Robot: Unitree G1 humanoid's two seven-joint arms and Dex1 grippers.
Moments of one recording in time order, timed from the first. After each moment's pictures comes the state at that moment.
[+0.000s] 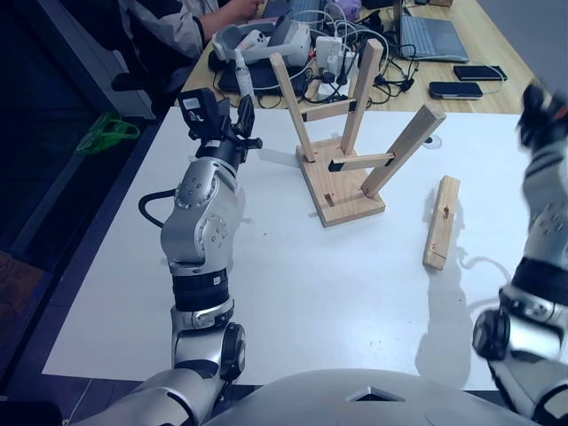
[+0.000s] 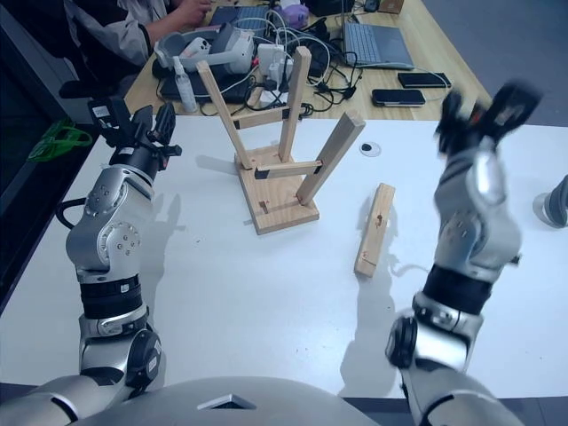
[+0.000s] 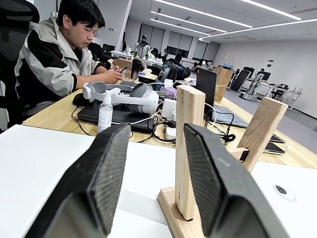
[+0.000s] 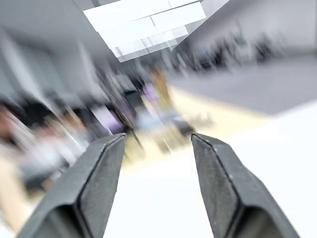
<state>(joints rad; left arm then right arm) -0.43 0.12 0.17 -0.21 -0.32 0.56 0.01 -0.32 -0.28 -0.38 -0.14 0.46 0.65 -0.18</state>
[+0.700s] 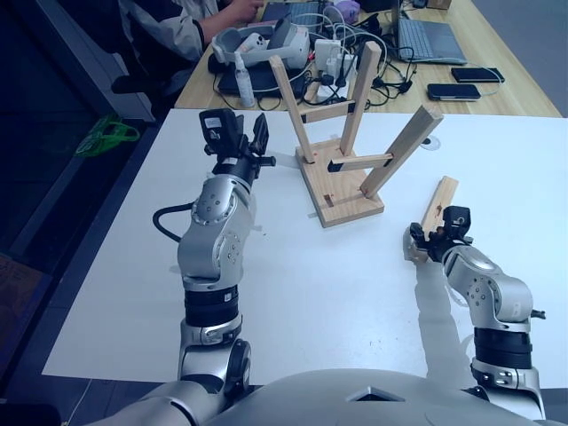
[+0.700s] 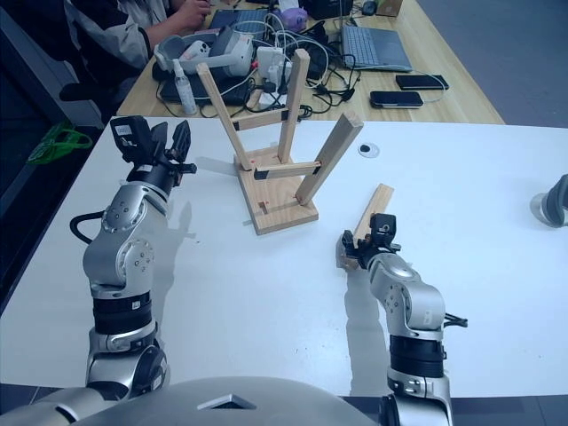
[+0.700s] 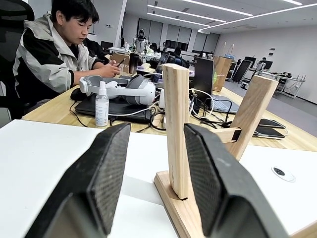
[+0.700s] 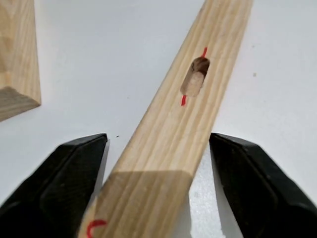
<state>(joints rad) -0.34 0.07 0.09 -0.28 -0.25 0.56 0.03 -0.06 -0.22 -0.09 -0.19 0.32 0.89 -0.07</state>
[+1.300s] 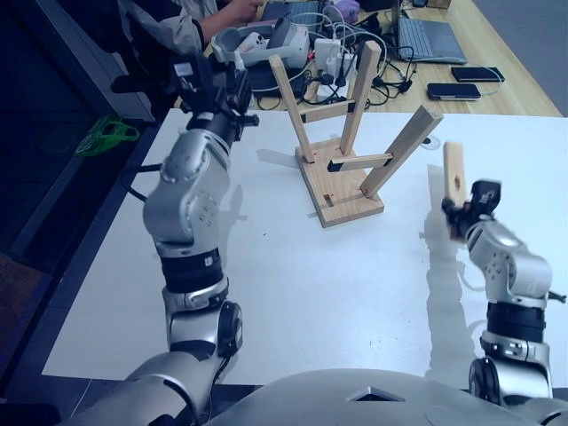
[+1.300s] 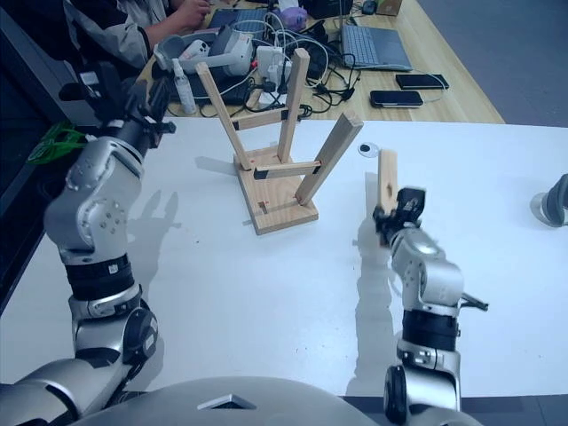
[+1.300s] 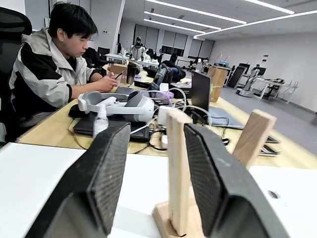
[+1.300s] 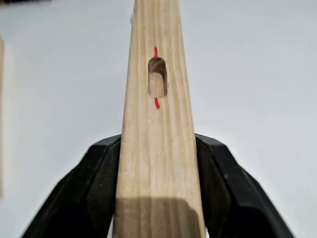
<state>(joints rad) -0.63 0.16 0.26 -0.20 -0.37 0.77 0.00 -0.30 -0.27 -0.28 -0.07 0.31 0.78 0.03</state>
